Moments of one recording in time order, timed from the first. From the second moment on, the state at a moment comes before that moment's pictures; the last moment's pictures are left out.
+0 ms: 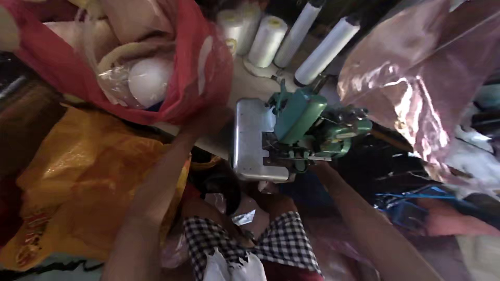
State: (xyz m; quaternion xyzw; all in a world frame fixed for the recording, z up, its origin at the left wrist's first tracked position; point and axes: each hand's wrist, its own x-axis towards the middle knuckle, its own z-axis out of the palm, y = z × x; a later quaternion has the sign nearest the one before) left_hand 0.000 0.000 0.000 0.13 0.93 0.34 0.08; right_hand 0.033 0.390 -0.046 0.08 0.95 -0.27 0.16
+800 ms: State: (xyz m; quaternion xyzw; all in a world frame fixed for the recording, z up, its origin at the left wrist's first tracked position) left_hand 0.086 0.043 0.010 -0.17 0.96 0.24 0.00; right_hand 0.090 0.411 -0.026 0.00 0.92 -0.40 -0.04
